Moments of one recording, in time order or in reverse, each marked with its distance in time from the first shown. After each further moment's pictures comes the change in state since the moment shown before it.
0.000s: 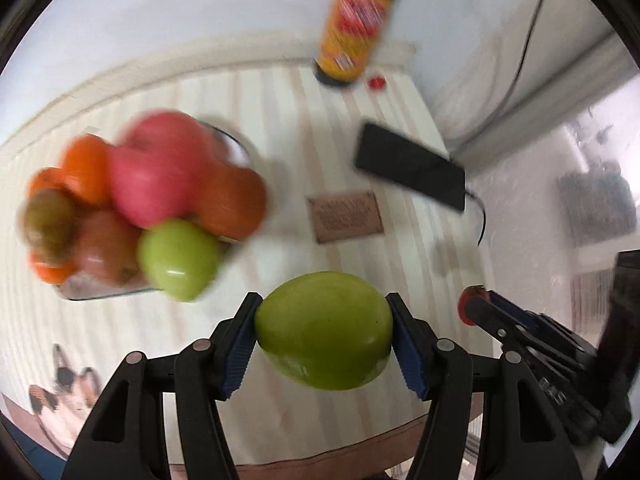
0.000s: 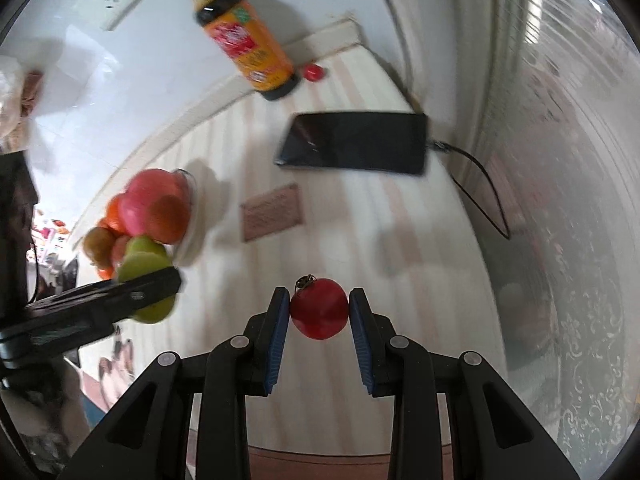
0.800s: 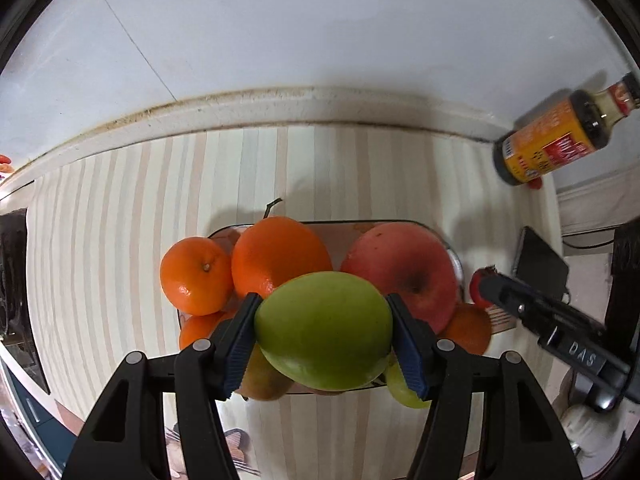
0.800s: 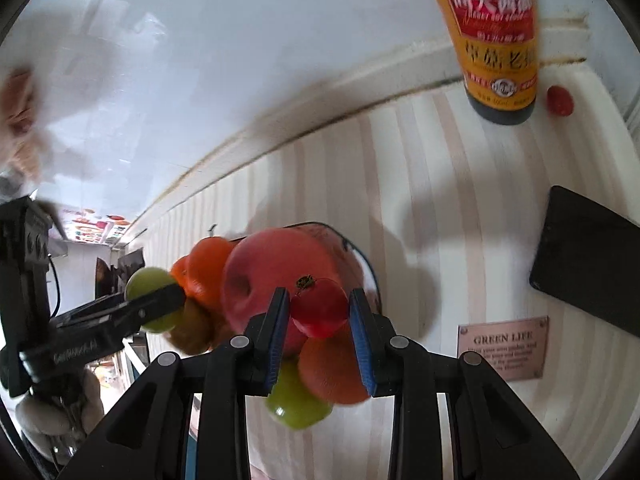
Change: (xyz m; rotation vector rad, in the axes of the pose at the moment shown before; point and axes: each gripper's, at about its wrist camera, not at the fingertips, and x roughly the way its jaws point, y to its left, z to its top) left arm 0.009 0.154 0.097 -0.154 0.104 0.186; right arm 0.137 0.148 0.132 -0.049 0.221 0.253
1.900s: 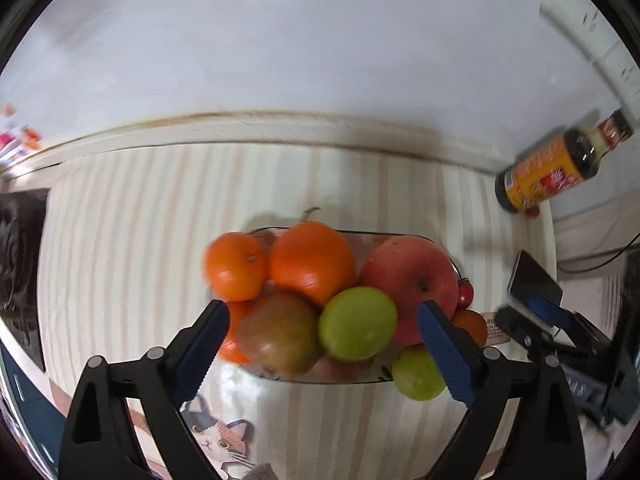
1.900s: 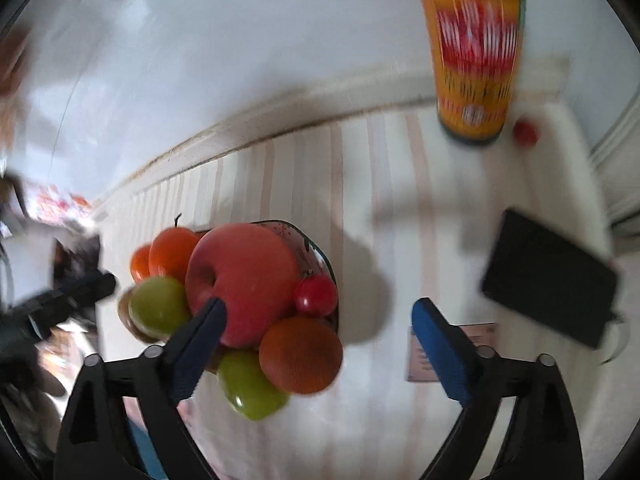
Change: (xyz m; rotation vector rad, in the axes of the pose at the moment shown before) left arm -0.049 0.026 -0.022 -0.100 -0.129 0.015; right arm -0.020 0.023 -0.013 -0.133 -0.046 -0.226
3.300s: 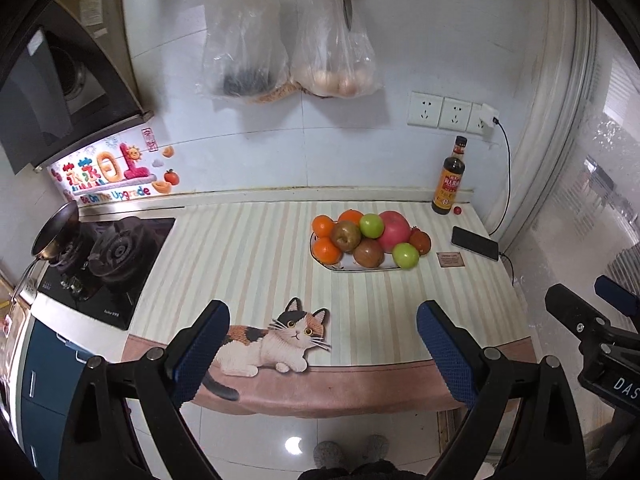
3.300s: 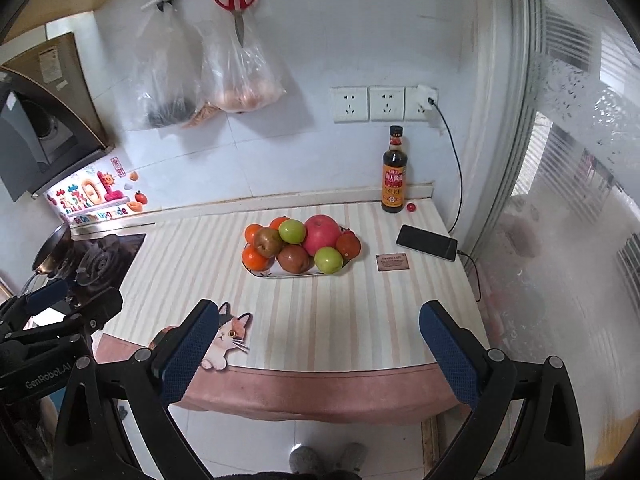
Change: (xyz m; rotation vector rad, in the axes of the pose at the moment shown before) left arm -0.278 0.074 -0.325 0.103 -0.516 0.020; right arm -0.325 0.193 -0.366 -0.111 -0.540 -0.243
